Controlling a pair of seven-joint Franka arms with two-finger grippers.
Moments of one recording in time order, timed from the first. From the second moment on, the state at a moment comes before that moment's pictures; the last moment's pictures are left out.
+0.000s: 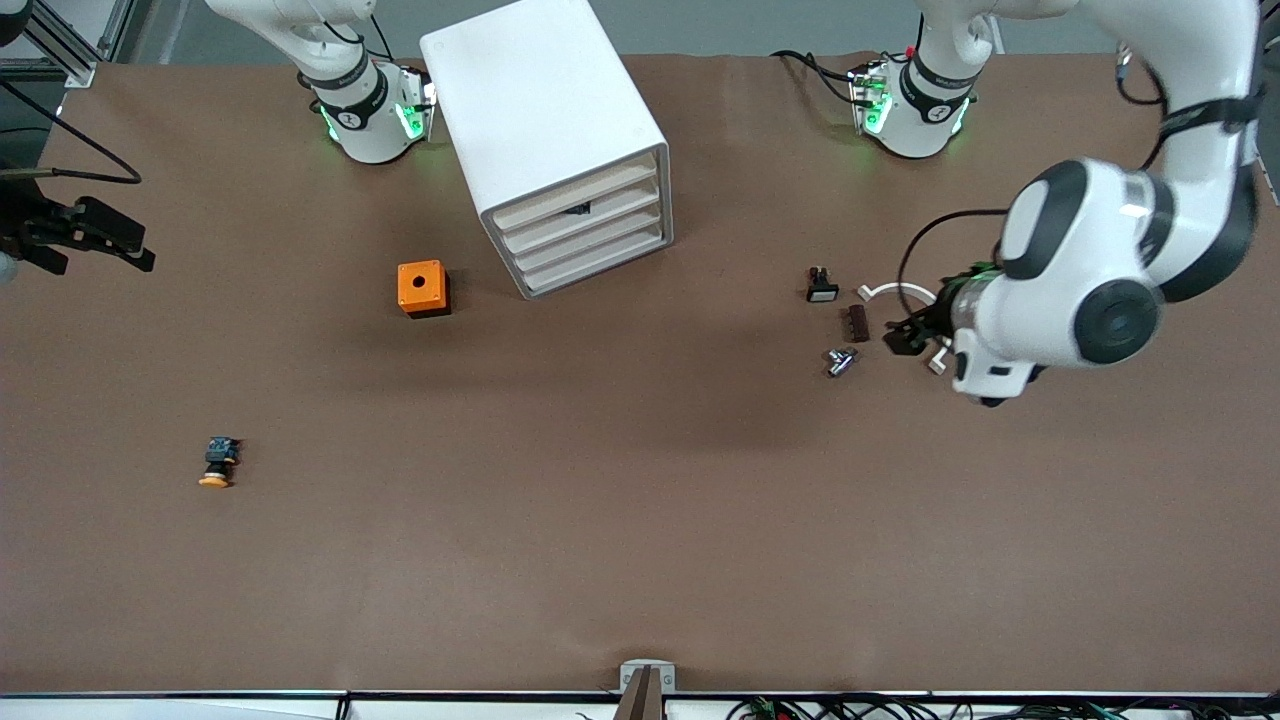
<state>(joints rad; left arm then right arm) -0.21 0.38 -0.11 -1.61 -0.15 1.52 -1.08 -0.04 -0.05 -0.02 -1.64 0.01 1.57 -0.08</state>
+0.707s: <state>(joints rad) -0.45 0.67 -0.11 -1.51 -0.67 1.56 -1.99 -0.04 -0.05 -0.02 -1.64 0.01 1.57 -0.08</state>
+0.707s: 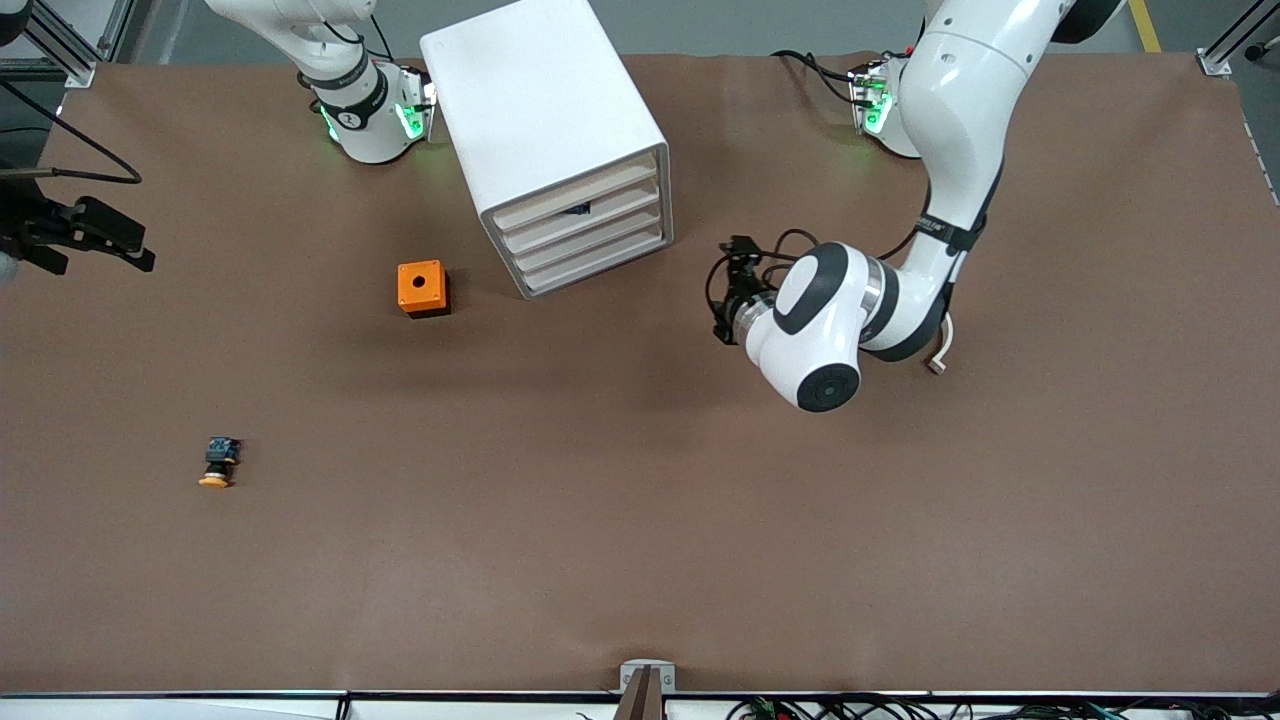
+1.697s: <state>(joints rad) -0.65 0.77 -0.11 -1.49 -1.00 1.66 -2.30 -0.04 -0.05 -0.01 -1.64 0.01 1.57 -0.08</state>
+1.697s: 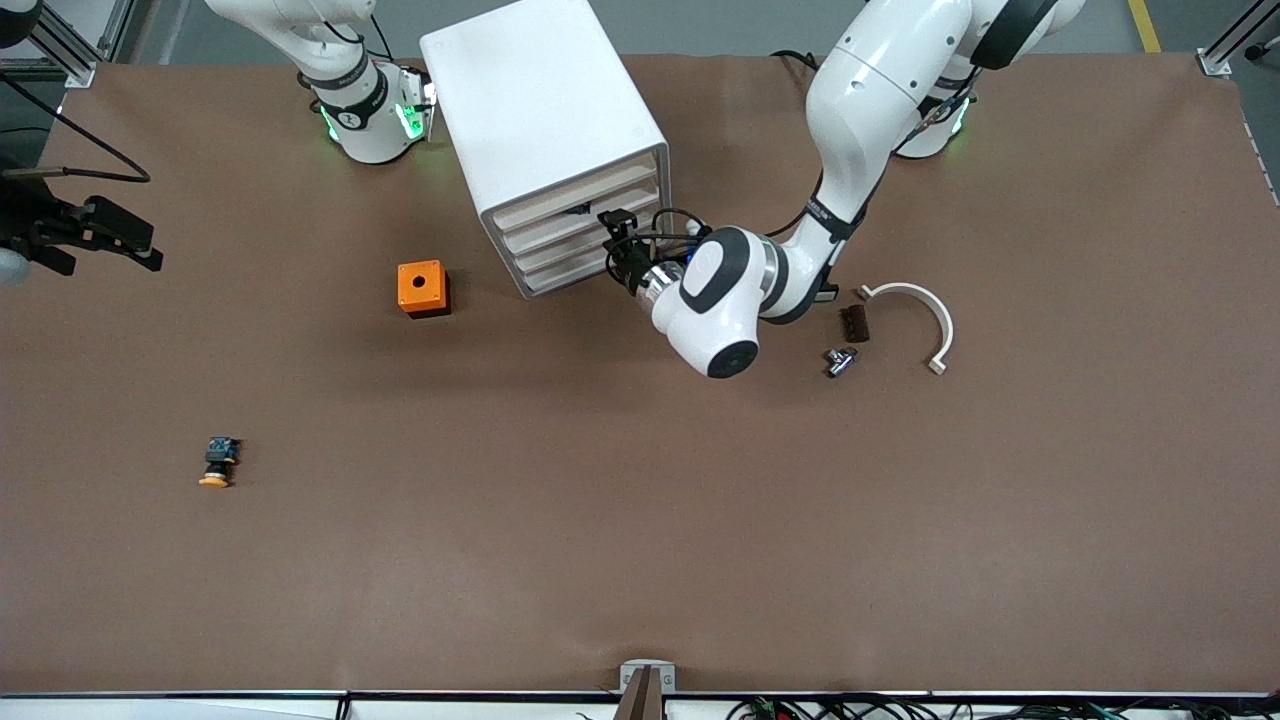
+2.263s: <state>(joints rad) -0.68 0.78 -0.11 -1.49 -1.00 1.66 -2.31 -0.04 -0.05 -0.02 -1.64 0.01 1.55 -0.08</state>
